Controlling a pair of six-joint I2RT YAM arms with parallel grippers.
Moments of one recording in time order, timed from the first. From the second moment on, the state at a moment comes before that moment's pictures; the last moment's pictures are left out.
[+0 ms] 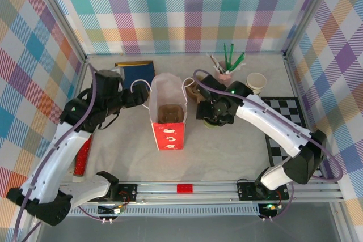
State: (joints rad) left arm -0.46 1.11 1.42 -1.01 -0.15 -0.54; right arm 0.81 1.48 1.53 -1.30 0.17 0.83
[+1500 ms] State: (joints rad) left arm -0.37 1.68 1.78 -1.15 0.04 -0.34; right arm 0.96 1.77 2.57 -1.66 -0.06 0.54
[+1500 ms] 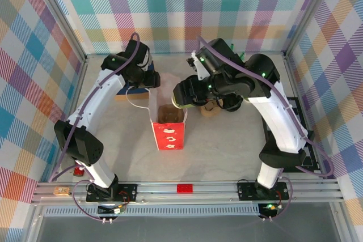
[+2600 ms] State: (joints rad) left arm -0.38 1.47 1.58 -1.08 0.09 -0.47; right arm 1.09 2.09 2.60 -1.66 0.19 0.54
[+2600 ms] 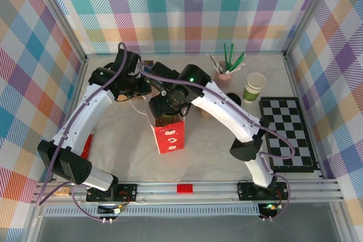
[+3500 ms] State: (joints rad) left arm -0.39 1.40 1.50 -1.07 0.09 -0.50; right arm 1.10 2.17 2.54 -1.69 0.25 0.61
